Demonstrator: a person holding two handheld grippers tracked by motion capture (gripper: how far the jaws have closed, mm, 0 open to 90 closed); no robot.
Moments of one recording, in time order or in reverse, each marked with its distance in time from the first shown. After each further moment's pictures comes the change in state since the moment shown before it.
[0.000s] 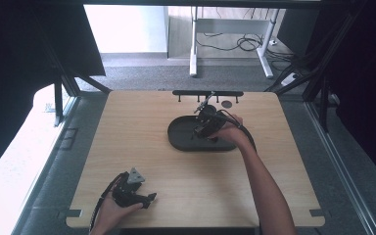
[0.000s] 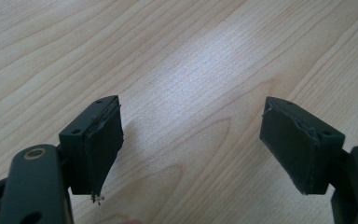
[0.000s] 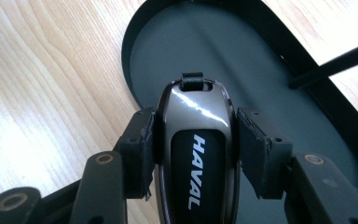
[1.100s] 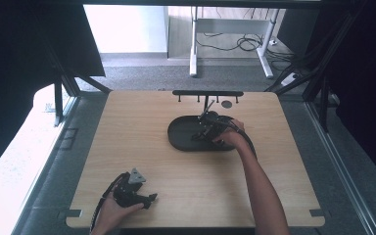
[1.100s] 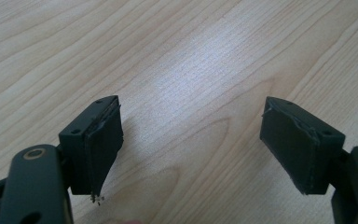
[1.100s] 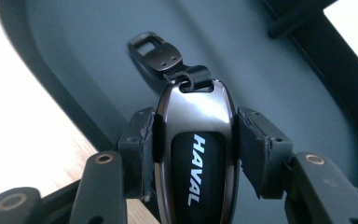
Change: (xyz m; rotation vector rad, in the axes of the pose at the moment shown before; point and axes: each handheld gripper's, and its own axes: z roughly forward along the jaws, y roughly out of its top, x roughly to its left) left arm -0.001 0.000 0.004 0.006 -0.005 0.001; right arm -0.027 -0.025 0.050 0.120 -0.112 0.041
